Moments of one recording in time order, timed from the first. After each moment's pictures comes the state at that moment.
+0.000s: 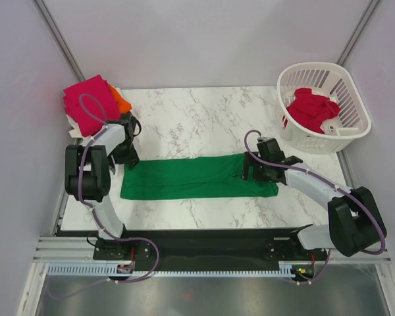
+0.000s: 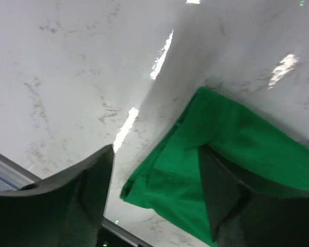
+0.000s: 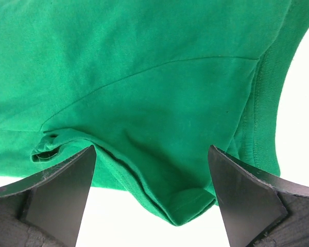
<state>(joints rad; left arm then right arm) -0.05 1.85 1.26 -0.91 -0.41 -0.48 0.40 1.35 0.73 -0.39 0.03 0.47</state>
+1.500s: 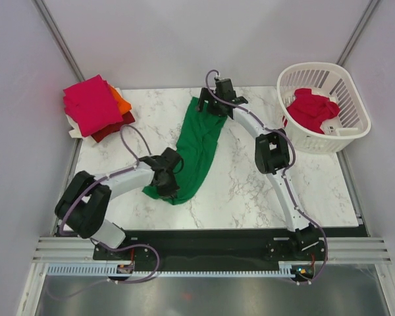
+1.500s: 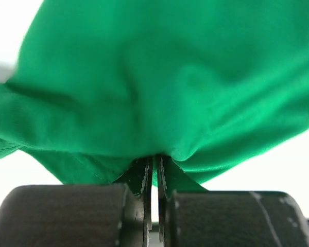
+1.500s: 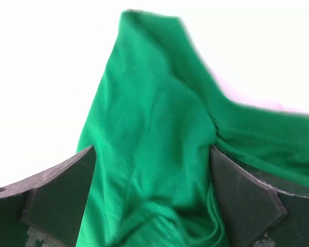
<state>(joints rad) -0.53 1.50 0.79 -0.62 -0.06 -0.88 0.40 2.61 2.35 -0.47 -0.07 0.53</state>
